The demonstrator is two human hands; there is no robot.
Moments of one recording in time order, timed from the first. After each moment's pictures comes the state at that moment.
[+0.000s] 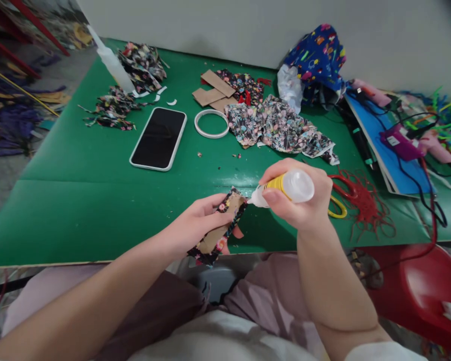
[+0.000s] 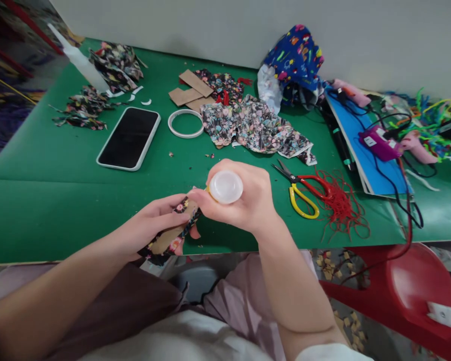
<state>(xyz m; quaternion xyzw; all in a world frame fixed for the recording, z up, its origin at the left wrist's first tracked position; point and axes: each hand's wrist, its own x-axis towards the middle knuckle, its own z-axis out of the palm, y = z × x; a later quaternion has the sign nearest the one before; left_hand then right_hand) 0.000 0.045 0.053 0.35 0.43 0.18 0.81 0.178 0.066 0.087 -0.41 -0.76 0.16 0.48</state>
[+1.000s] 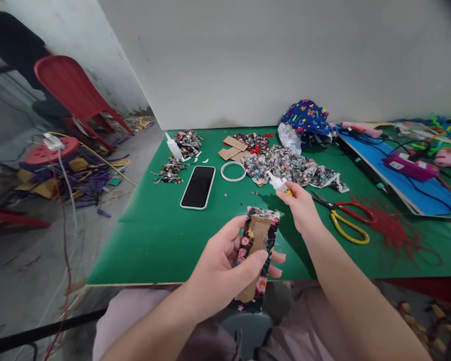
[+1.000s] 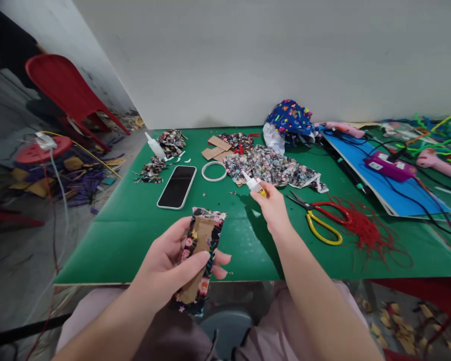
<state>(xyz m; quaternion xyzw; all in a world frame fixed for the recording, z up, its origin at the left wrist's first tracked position) -0.004 0.011 0.128 0.40 0.37 0.35 0.76 0.198 0.111 0.018 -0.58 -0.41 0.43 0.56</state>
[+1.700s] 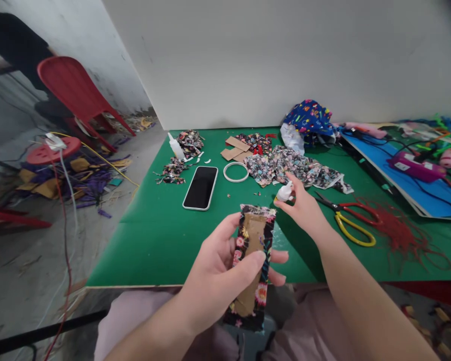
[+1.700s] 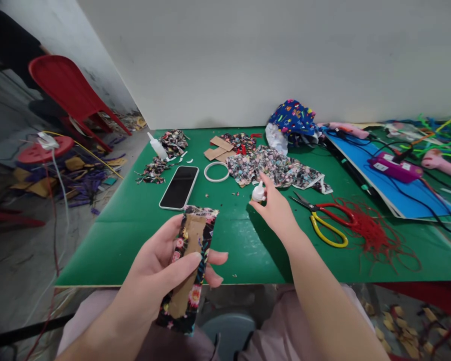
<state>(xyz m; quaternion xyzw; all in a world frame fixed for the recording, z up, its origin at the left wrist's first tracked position) -0.011 0.008 0.135 0.34 0.36 0.36 0.79 0.204 0.103 0.033 -0.65 -0.68 0.18 0.30</state>
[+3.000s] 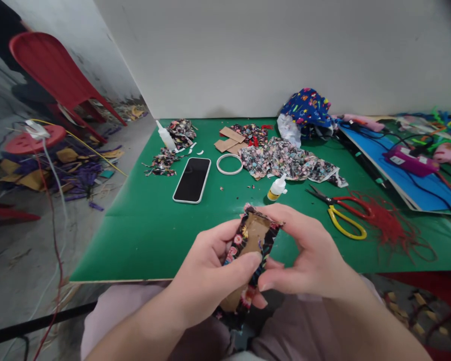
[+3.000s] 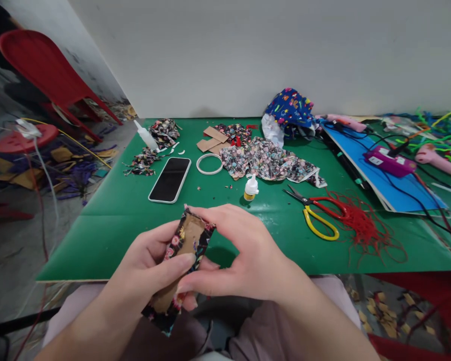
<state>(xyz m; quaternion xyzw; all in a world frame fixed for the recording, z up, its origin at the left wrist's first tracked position) -0.007 0.011 0.132 0.35 0.40 0.30 0.79 0.161 0.027 0.119 -0.33 -0.79 0.30 0.42</state>
